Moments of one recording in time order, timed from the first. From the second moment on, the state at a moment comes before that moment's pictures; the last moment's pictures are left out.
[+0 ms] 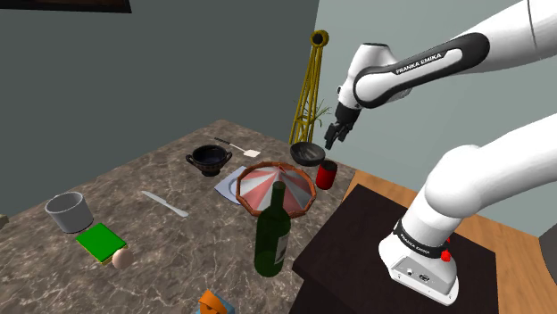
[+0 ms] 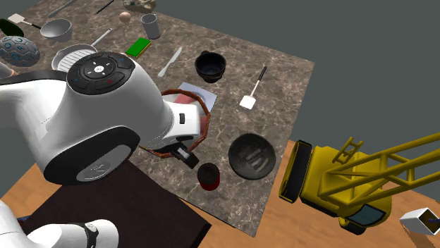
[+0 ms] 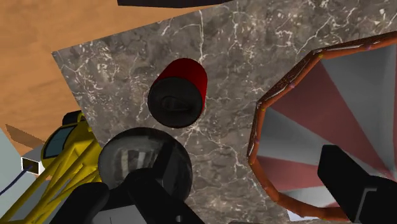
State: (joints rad) arm -0.12 -0.59 -0.17 -2.80 -0.10 2.32 -0.13
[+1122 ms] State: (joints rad) arm -0.15 -0.04 -0.30 -2.82 -0.07 2.85 -0.28
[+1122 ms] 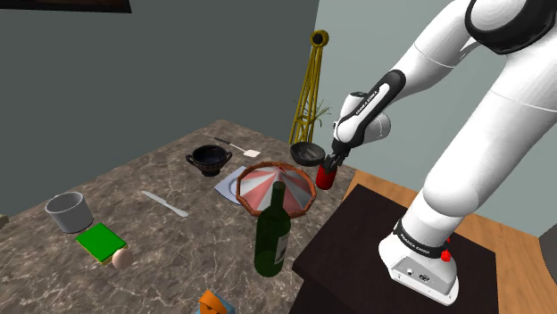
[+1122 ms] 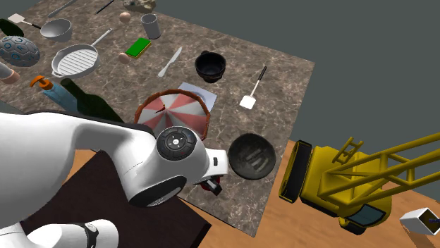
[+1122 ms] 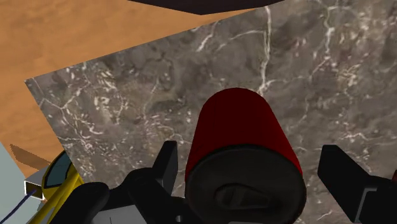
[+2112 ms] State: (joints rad) arm -0.14 0.02 -0.30 -2.81 -0.02 2.90 -0.32
